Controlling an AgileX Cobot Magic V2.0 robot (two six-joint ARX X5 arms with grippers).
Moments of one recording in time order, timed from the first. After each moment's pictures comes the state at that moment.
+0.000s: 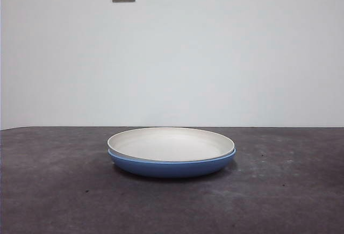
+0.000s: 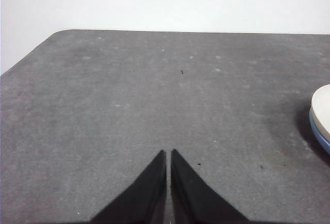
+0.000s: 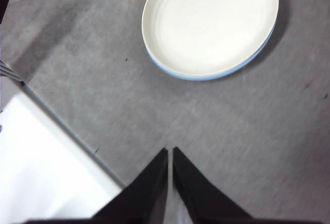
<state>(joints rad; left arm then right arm) 0.01 0.01 0.03 -0.18 0.07 -0.01 0.49 0.82 0.96 -0.95 -0.35 0.12</state>
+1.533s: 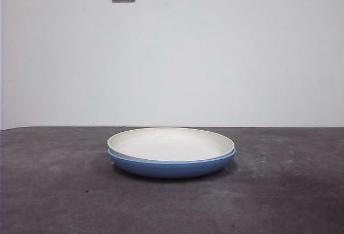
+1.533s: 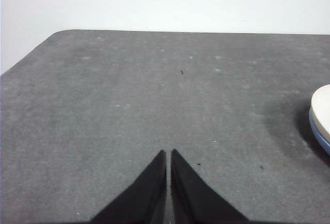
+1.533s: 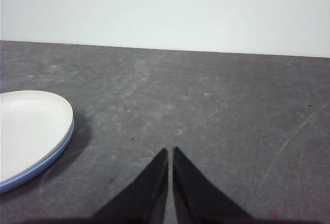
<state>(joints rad) 0.01 0.01 0.03 -0.18 0.07 -0.01 0.02 0.02 0.02 -0.07 -0.20 0.04</state>
